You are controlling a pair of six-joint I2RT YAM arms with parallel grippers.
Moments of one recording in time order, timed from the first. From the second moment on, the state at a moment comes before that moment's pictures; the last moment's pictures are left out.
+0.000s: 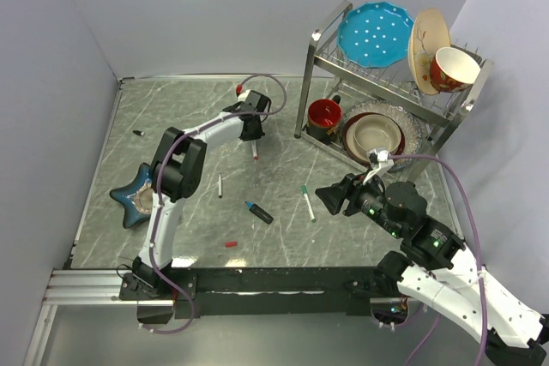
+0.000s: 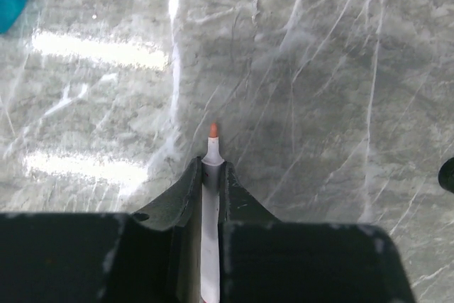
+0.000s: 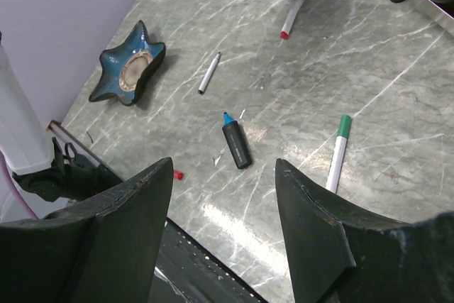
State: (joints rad) left arm -0.51 2.26 1.75 -0.44 -0.30 -0.62; right arm 0.76 0.49 0.67 -0.43 0.07 0.54
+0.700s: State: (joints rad) left arm -0.51 1.80 1.07 -0.20 -0.08 -0.73; right arm 0.76 0.67 0.51 -0.19 -0.04 0.65
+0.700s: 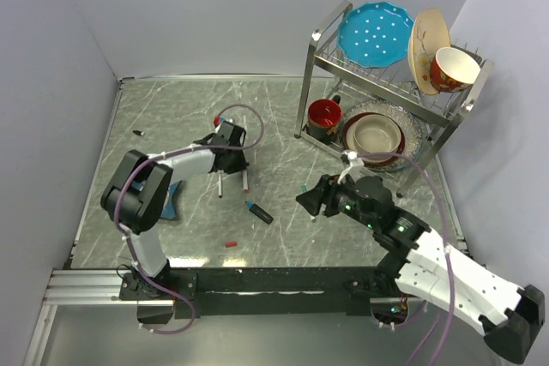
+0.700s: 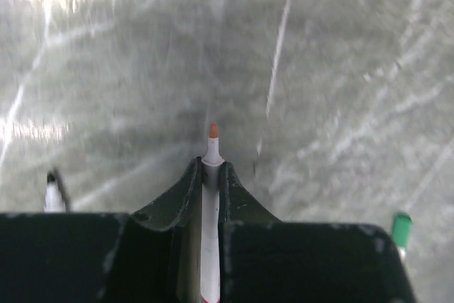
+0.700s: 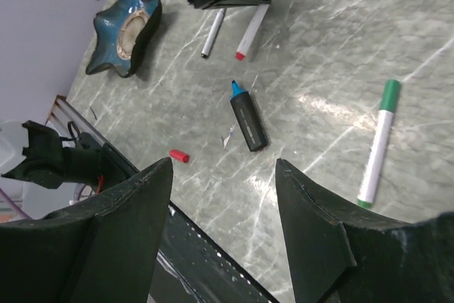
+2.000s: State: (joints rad) left arm -0.60 1.02 0.56 0.27 0.23 -1.00; right arm 0.81 1.36 0.53 0.71 -0.40 1.01
